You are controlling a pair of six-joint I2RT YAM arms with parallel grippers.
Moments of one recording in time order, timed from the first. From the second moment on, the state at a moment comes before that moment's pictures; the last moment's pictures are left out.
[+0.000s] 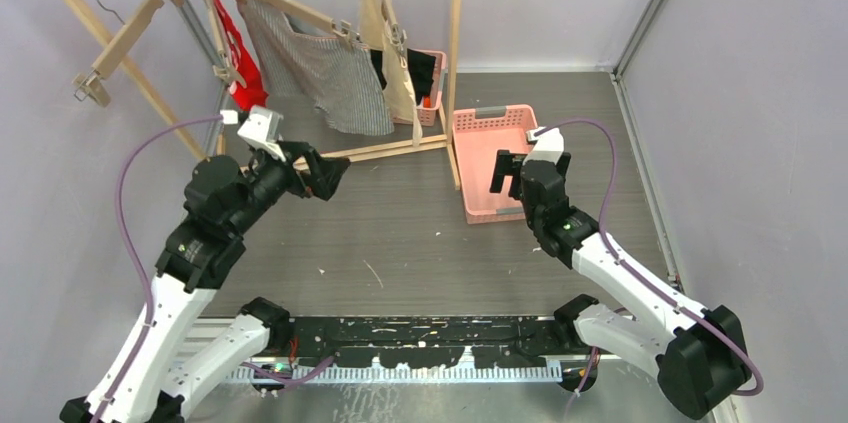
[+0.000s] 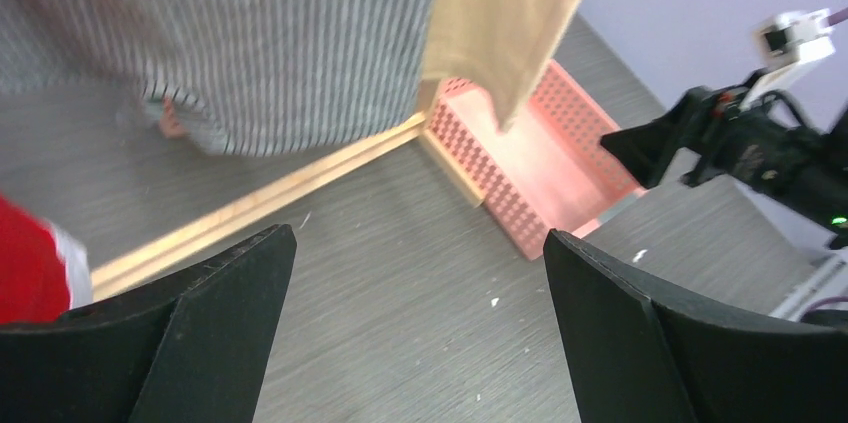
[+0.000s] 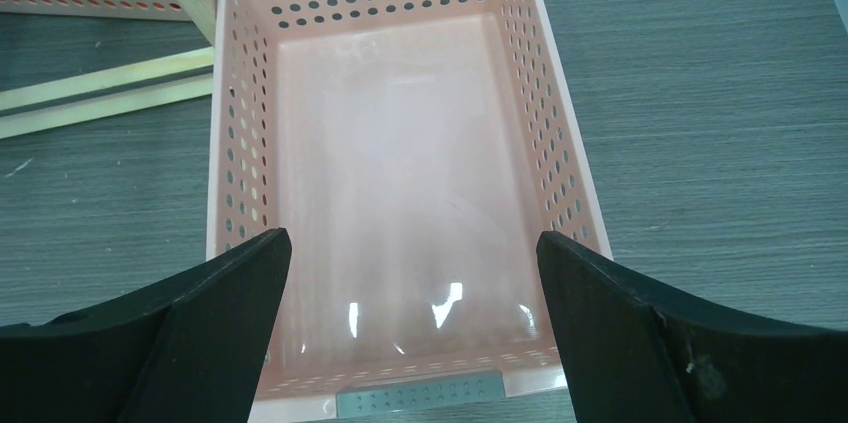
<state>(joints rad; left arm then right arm) -0.45 0.69 0.96 -0.38 0.09 -0.24 0.52 0.97 0.61 -0.03 0.49 0.26</state>
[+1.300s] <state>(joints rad) -0.45 1.29 2.15 -0.89 -0.38 -0.03 0.52 1.04 0.63 -0.02 0.39 0.25</state>
